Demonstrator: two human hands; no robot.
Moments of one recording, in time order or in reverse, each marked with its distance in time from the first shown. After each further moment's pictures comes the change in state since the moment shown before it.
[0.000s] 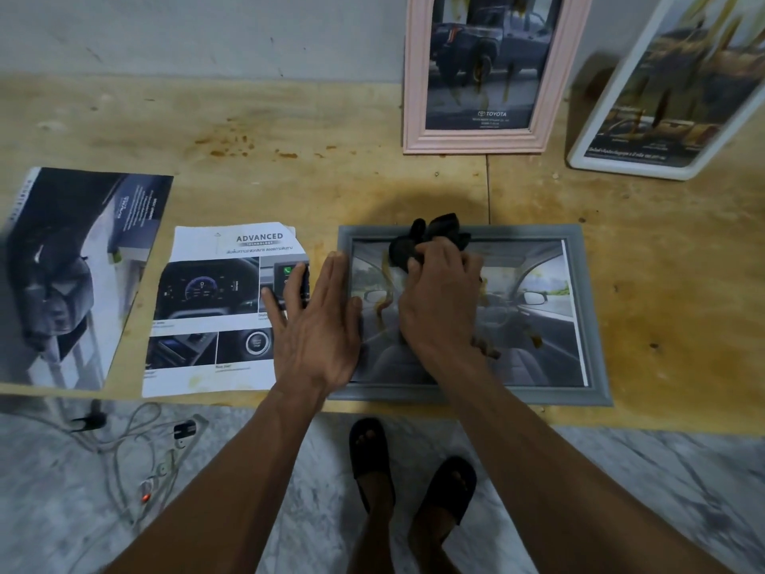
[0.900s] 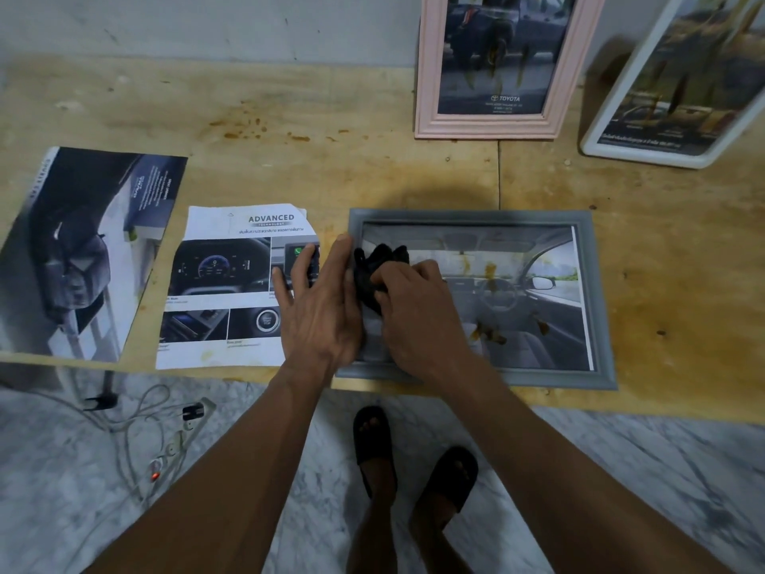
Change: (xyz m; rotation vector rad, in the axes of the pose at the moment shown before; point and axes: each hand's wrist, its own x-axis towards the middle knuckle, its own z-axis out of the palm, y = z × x) left_hand -0.003 -0.001 -0.001 -0.119 0.105 -0.038; right_hand -0.034 -0.011 -0.012 0.047 -0.342 -0.322
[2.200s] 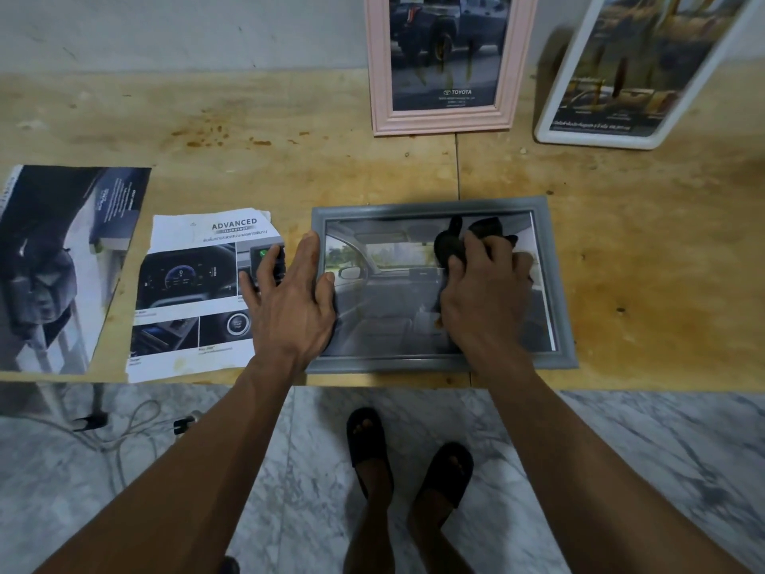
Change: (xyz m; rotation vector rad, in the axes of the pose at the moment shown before) left_hand 0.001 0.009 0.001 0.046 0.011 -0.011; right_hand -0.019 0.072 -0.045 -0.165 0.224 0.518
